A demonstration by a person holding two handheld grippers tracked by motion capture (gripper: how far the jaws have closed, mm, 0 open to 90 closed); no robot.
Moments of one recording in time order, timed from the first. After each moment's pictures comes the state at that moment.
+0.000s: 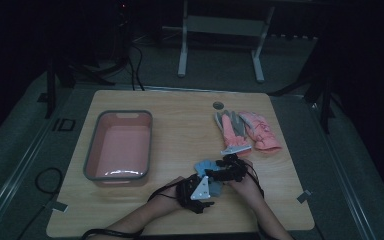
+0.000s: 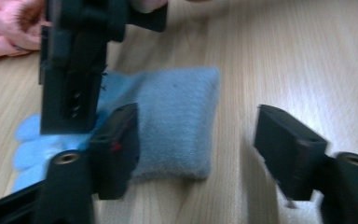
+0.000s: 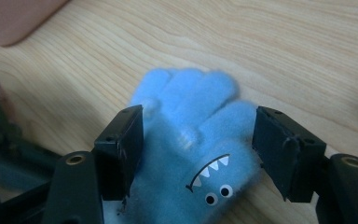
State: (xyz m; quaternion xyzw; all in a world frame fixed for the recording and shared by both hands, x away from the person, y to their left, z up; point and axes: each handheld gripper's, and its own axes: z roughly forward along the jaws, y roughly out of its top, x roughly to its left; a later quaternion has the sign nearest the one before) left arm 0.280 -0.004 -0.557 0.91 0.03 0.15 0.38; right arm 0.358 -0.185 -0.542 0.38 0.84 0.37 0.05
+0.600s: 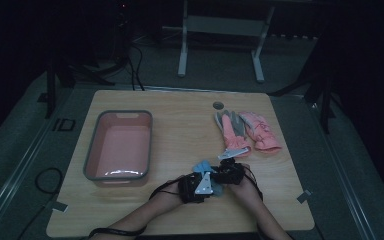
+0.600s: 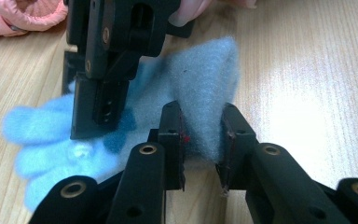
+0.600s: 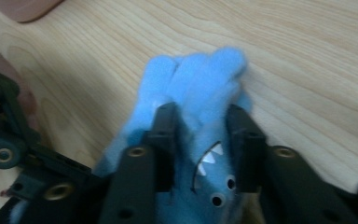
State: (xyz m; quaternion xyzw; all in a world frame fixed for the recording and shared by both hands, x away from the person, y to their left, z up) left arm 0.292 -0.008 -0.548 0.92 0.06 0.13 0.36; right arm 0.352 -0.181 -0.551 0.35 0.86 0.38 0.03
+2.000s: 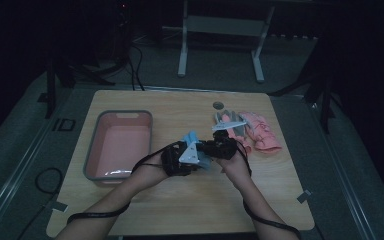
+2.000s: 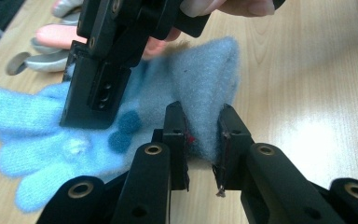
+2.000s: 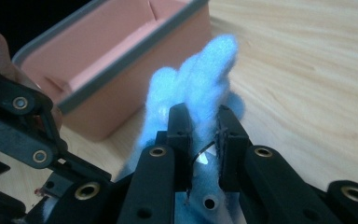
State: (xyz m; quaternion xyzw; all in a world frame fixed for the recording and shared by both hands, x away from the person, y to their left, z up) left arm 0.323 0.045 -0.449 0.92 0.08 0.16 0.35; right arm 0.382 -0.139 -0.460 0.34 0.82 0.46 0.03
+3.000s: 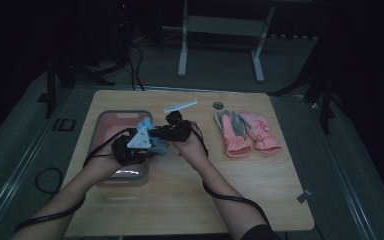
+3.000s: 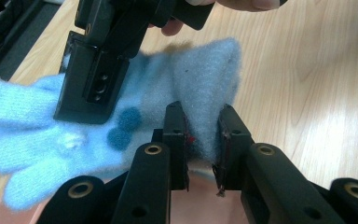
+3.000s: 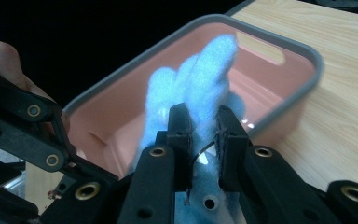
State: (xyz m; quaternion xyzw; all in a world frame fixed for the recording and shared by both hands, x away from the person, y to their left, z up) left arm 0.324 0.165 -0.427 0.92 0.15 0.19 0.32; right arm 0.414 -0.009 -0.438 0.28 0.83 0.48 -0.02
